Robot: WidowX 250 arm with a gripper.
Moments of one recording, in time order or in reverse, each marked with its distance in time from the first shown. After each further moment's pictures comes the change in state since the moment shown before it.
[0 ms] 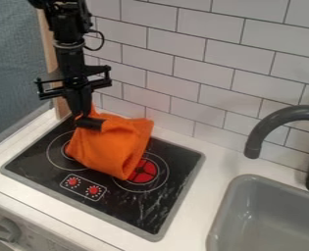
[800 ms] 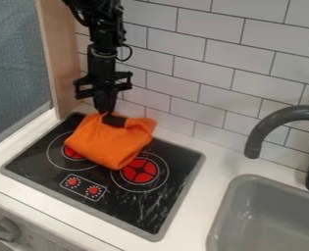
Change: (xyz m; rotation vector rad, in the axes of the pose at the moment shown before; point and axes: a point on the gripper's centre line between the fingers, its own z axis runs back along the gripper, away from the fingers) arm 0.046 -0.051 -0.046 0.080 -0.023 0.084
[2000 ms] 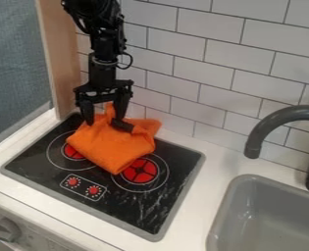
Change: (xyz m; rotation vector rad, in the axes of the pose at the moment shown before) arm -0.011 0.004 -0.001 0.001 0.030 -0.030
